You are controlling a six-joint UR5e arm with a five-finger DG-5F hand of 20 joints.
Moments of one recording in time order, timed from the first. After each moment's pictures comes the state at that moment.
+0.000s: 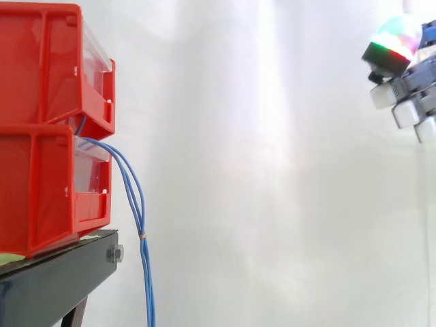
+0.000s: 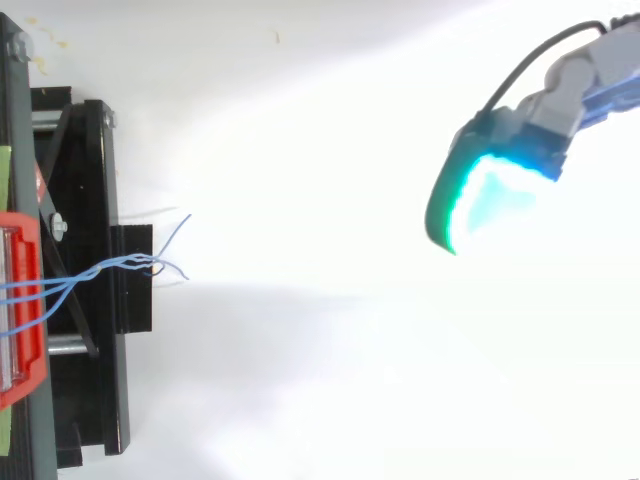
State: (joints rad) arm 0.03 -1.82 -1.51 -3.02 -1.54 -0.17
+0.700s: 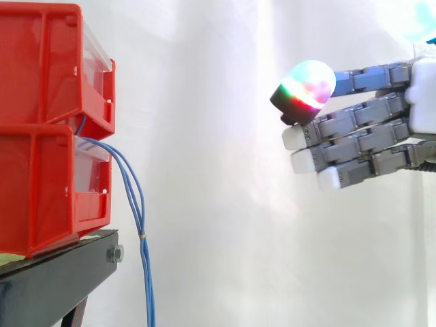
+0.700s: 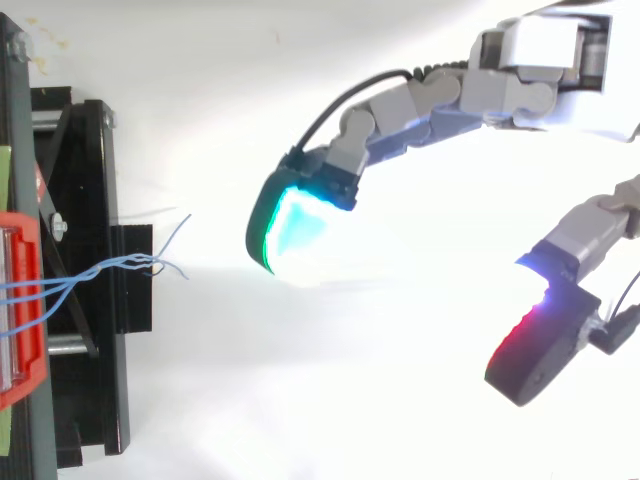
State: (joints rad) arm 0.06 -2.00 -1.51 -2.67 -1.47 -0.20
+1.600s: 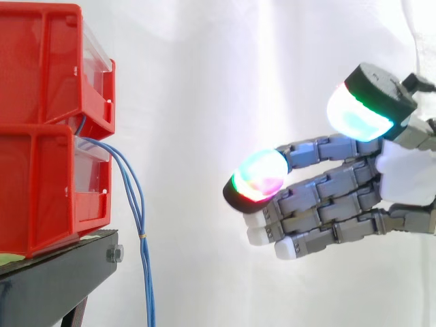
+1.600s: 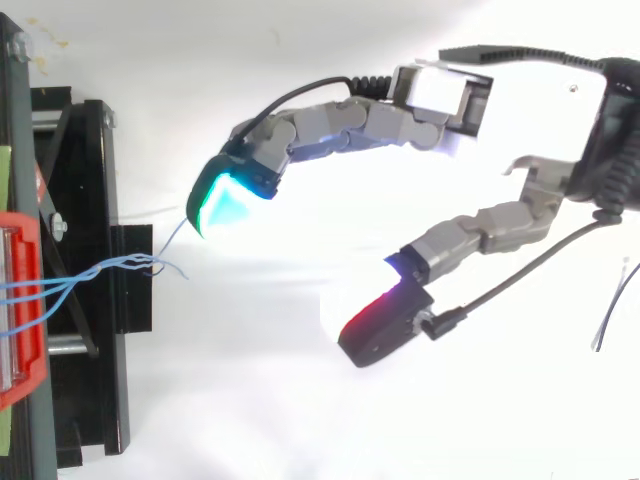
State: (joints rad) arm 0.11 -2.12 -1.51 -2.53 -1.30 -0.38
